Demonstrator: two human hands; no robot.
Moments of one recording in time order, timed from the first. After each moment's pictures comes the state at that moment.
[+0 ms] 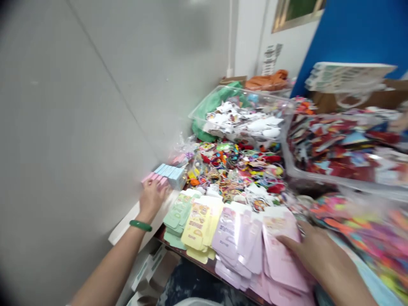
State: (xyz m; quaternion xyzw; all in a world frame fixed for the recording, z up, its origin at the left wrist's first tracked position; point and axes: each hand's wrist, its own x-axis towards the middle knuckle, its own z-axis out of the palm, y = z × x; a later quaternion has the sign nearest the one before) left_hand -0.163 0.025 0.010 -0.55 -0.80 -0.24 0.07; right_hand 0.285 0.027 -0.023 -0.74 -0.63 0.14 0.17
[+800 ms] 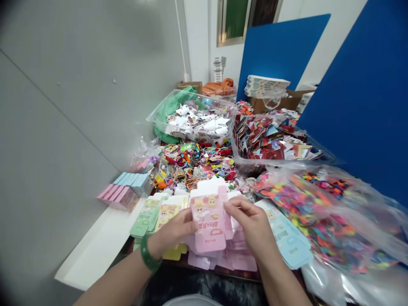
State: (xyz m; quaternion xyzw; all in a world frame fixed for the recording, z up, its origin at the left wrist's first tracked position) left_hand 0.017 -0.002 0.042 -0.48 -0.29 -0.32 -0.76; right_hand 0.224 -0.020 0.049 -0.55 -0.47 0.43 0.54
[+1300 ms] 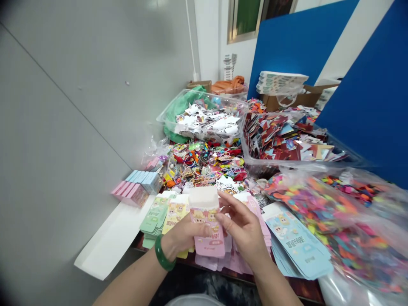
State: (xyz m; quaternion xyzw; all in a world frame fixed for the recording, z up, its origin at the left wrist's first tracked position) left_hand 0.031 -0.009 0.033 -0.37 -0.27 -0.34 -0.82; right_hand 0.187 -0.025 0.034 -0.41 -0.49 0.49 0.60
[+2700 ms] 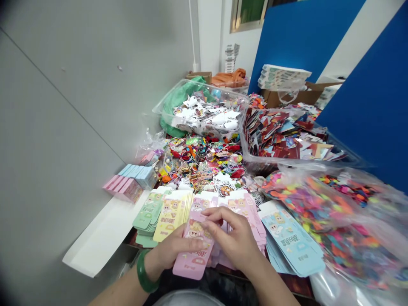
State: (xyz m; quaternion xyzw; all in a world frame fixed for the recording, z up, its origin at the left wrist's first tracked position) left_hand 0.014 -0.039 0.023 -0.35 -0.32 -0.31 -0.82; right_hand 0.189 -0.030 0.042 -0.44 -0.64 0.42 0.47
